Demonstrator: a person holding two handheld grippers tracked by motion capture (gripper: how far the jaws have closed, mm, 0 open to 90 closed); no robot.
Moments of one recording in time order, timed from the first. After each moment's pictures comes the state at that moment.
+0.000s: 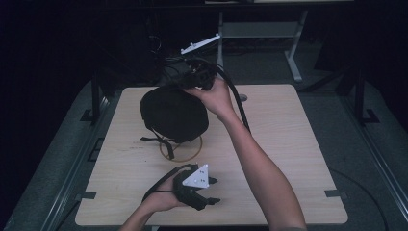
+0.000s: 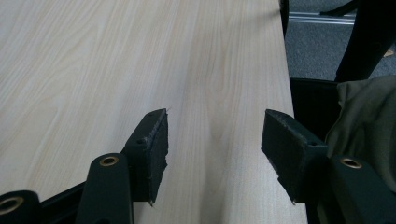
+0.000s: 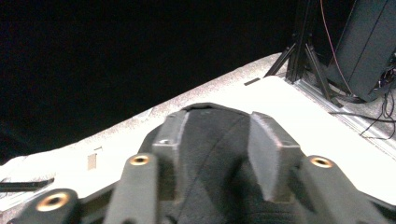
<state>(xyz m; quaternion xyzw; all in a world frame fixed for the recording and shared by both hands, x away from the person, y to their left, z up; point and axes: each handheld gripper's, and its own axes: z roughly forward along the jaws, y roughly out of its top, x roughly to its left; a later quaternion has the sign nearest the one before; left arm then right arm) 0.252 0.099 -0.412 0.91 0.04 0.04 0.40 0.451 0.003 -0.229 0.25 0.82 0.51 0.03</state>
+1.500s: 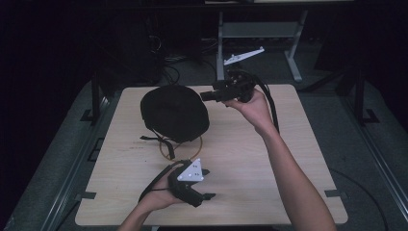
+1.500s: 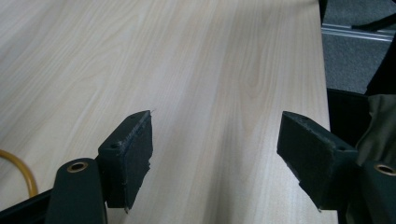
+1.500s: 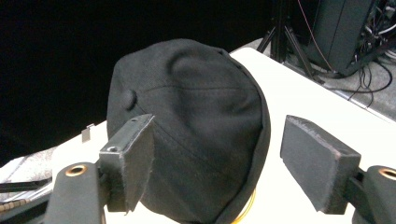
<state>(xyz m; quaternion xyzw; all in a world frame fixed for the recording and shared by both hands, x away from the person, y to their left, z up) 0.261 0.114 -0.415 0.90 0.10 0.07 0.41 0.432 -0.091 -0.255 0.29 0.81 0.50 0.03</state>
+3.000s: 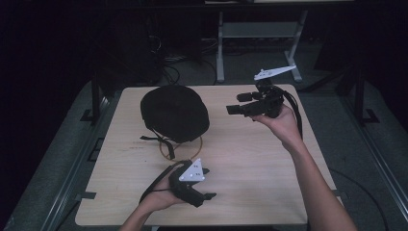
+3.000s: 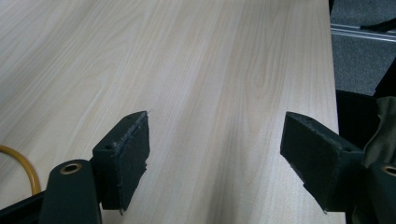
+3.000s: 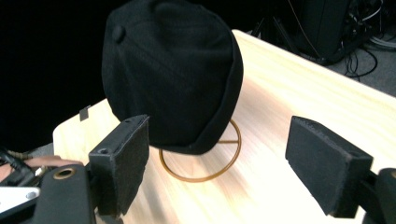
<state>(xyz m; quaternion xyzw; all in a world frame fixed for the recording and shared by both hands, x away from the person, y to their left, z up) 0.261 0.111 -0.418 0.91 0.10 0.08 0.40 0.402 -0.159 -0.279 0.31 0.81 0.50 0.03</state>
